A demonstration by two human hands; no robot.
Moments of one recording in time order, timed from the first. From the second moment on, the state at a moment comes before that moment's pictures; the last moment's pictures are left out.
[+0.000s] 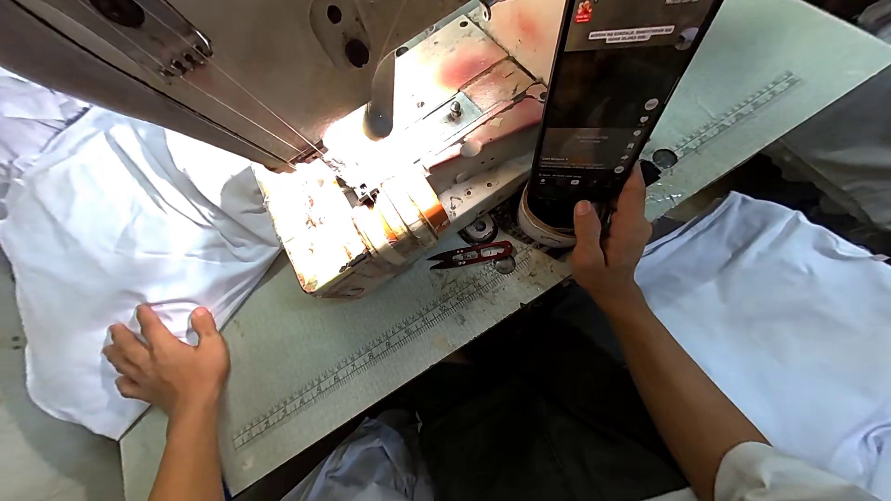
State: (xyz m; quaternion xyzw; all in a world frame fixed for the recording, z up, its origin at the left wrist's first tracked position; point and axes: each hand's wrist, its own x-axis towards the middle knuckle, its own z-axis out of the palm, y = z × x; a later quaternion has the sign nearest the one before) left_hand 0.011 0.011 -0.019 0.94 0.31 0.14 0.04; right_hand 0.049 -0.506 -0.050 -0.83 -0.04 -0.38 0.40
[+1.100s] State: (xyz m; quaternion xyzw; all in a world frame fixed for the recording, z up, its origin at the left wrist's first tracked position) left_hand 0.011 0.009 -0.019 0.94 0.32 0.13 0.04; right_hand 0.050 -0.505 -0.051 -0.83 -0.04 -0.39 0.40
